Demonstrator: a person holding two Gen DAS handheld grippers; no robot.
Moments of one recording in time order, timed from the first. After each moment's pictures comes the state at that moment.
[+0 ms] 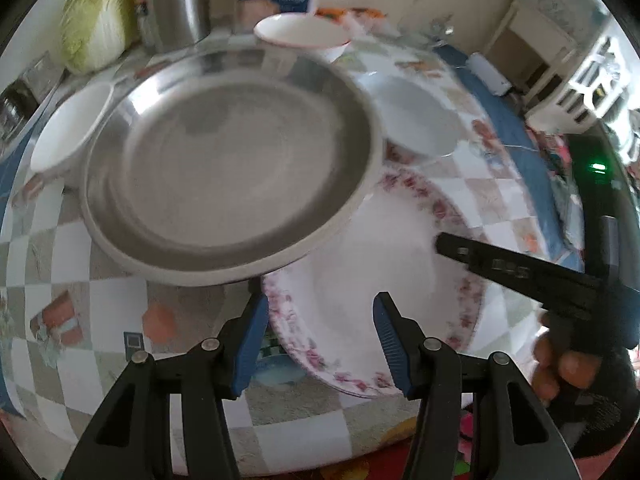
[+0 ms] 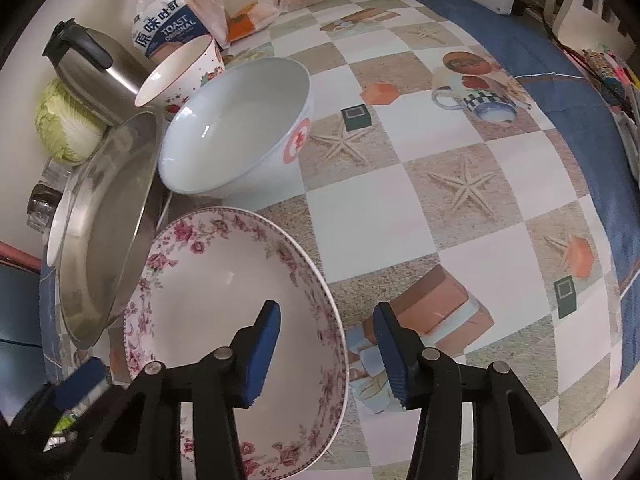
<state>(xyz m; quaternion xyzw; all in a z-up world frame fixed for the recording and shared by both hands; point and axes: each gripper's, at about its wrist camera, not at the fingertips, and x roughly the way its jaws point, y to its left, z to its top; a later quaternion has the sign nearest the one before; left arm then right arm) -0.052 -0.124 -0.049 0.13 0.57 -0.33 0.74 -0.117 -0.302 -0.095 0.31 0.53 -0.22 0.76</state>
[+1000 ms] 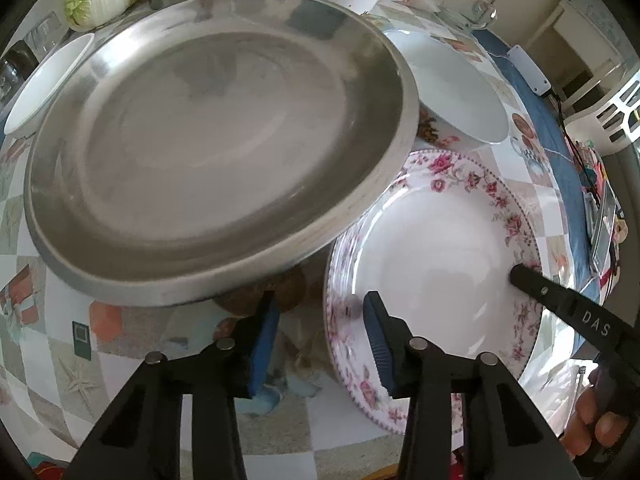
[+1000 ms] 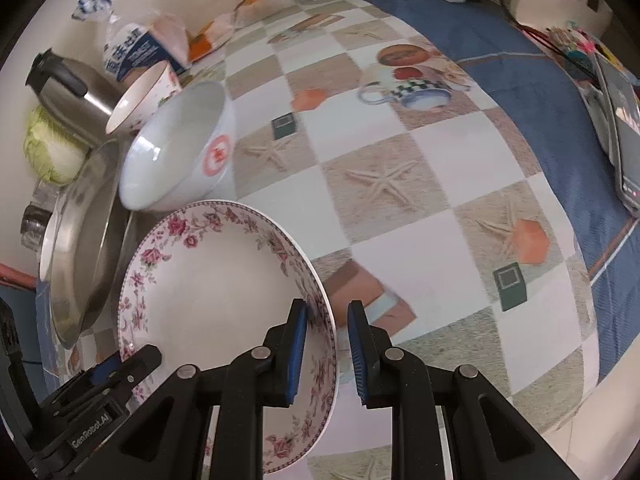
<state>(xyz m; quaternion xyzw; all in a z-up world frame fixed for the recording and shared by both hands) -0.034 -0.165 -0.100 0.11 0.61 -0.29 0.73 -0.156 -0.313 -0.098 0.33 0.51 -0.24 0.75</state>
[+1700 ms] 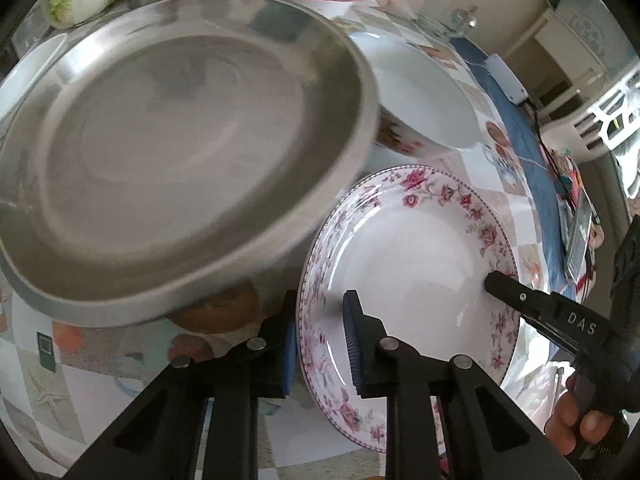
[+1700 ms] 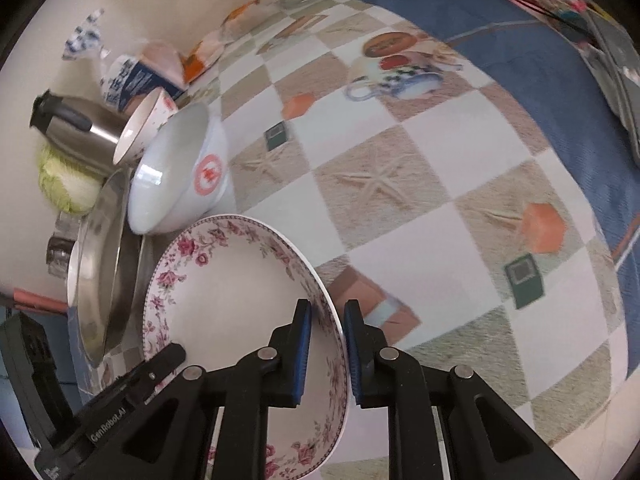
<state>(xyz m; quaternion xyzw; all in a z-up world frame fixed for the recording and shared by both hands) -0.039 -0.177 -0.102 0.08 0.61 -0.33 0.72 -0.178 -0.334 -0.100 0.40 0.48 -0.22 0.75</state>
